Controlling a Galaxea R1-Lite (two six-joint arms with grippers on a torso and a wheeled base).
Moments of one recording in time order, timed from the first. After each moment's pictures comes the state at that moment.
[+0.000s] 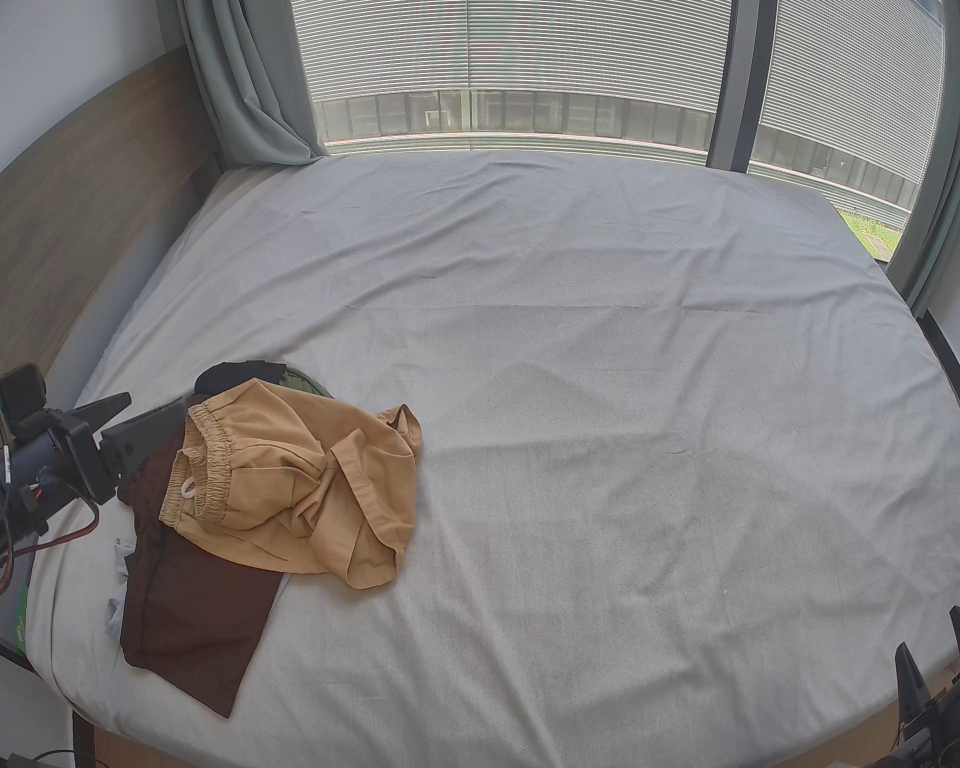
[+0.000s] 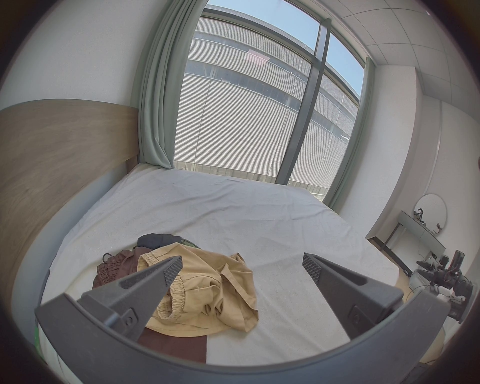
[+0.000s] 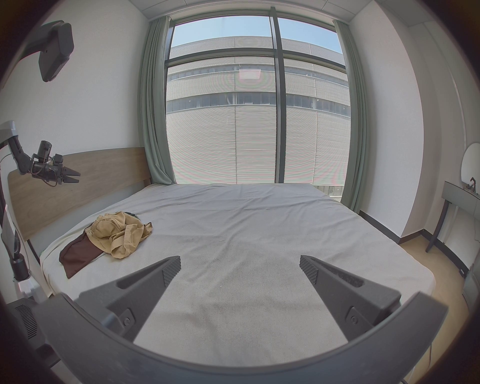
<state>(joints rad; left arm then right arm) 0.05 1.19 -0.51 -0.55 -0.44 -0.11 0.00 0.02 -0.02 0.00 0.01 0.00</state>
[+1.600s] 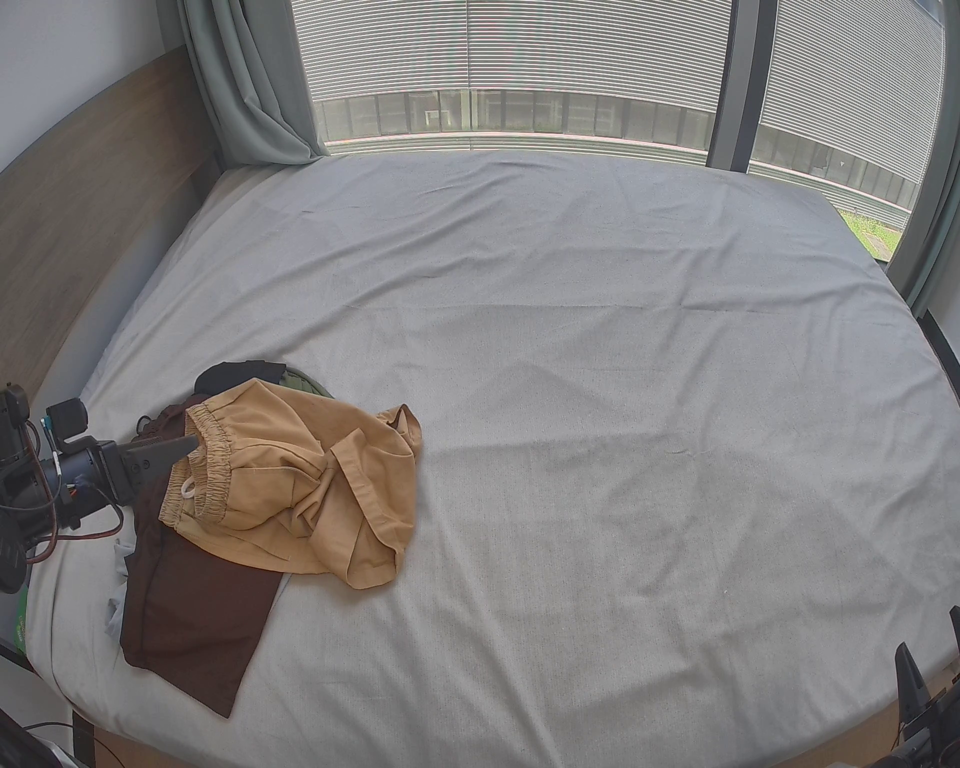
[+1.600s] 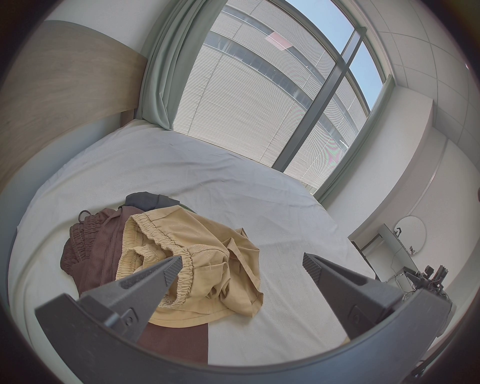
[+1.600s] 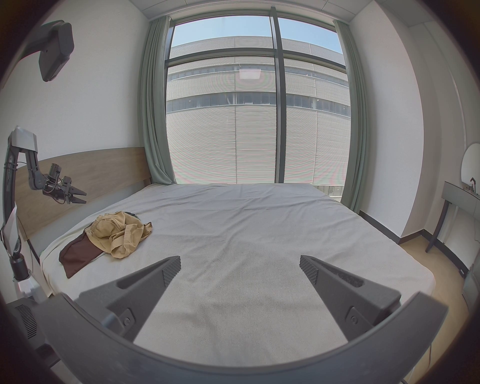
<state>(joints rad) 0.30 1.59 -0.51 -0.77 -0.81 -0.14 0.00 0.02 -0.02 0.00 0.01 0.00</state>
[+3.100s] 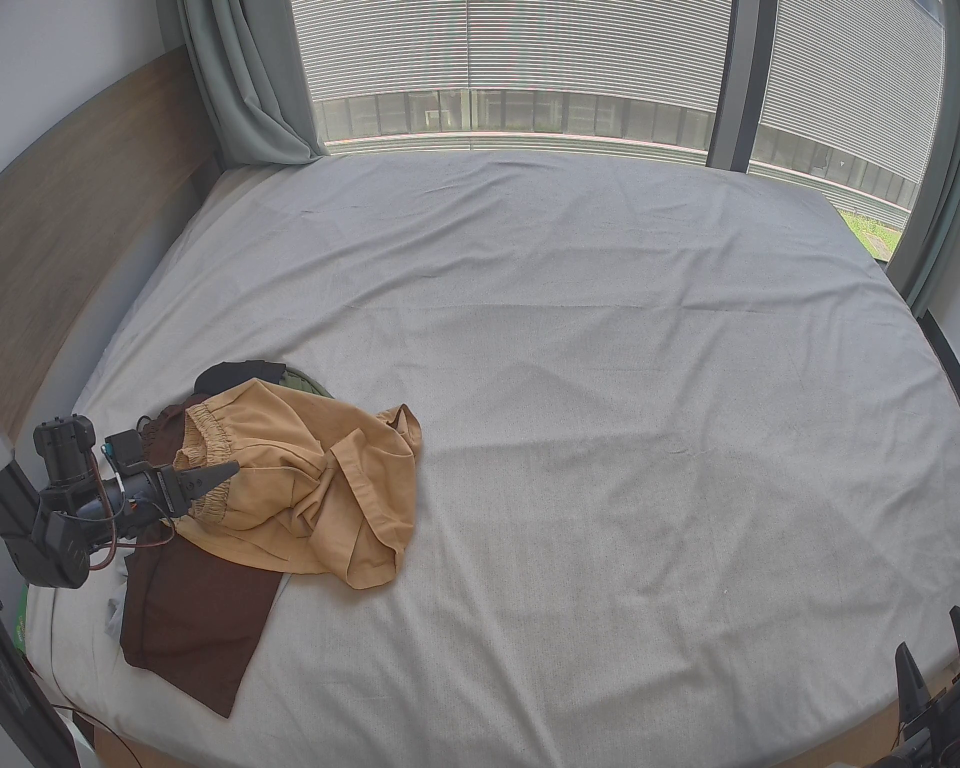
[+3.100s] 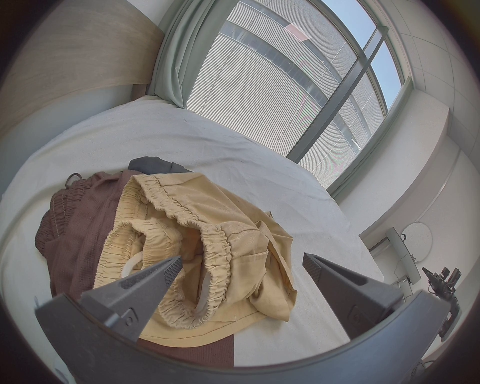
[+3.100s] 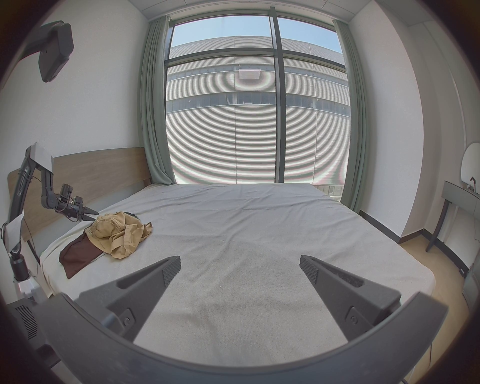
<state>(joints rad) 0.26 1.97 -0.56 -1.02 -0.74 -0.17 0.00 0.02 -0.02 0.00 0.01 0.00</state>
